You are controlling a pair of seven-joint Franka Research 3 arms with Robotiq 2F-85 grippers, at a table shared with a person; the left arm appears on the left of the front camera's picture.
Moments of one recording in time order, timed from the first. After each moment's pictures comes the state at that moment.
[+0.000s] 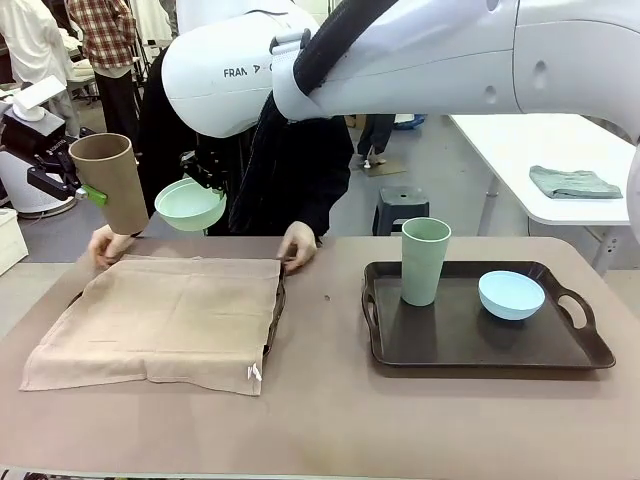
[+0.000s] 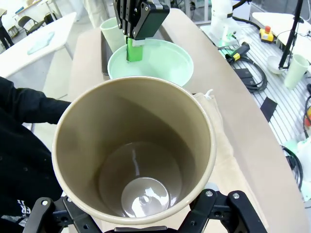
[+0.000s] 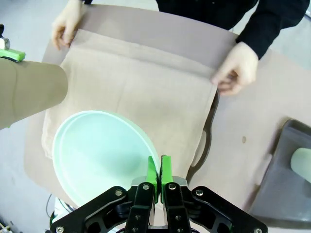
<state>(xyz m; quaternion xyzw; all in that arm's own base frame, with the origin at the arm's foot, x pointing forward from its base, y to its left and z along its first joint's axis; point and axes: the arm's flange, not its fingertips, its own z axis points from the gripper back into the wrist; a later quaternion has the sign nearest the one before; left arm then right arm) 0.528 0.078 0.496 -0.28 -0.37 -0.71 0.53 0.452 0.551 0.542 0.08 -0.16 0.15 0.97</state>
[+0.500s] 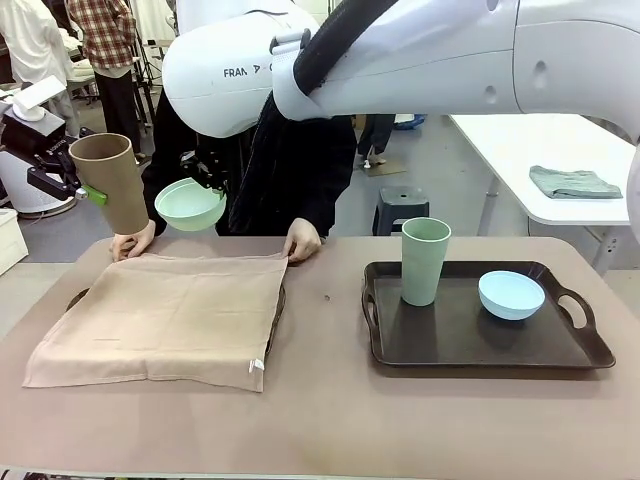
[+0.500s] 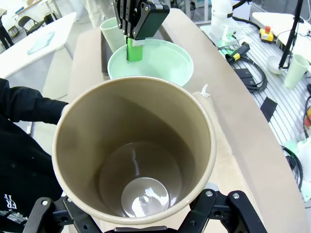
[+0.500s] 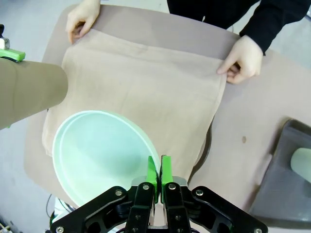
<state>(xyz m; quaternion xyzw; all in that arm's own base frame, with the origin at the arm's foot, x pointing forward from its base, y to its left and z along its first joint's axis) 0.528 0.078 0.496 -0.28 -0.37 -0.71 0.53 0.452 0.551 0.542 0.08 -0.16 0.15 0.97</state>
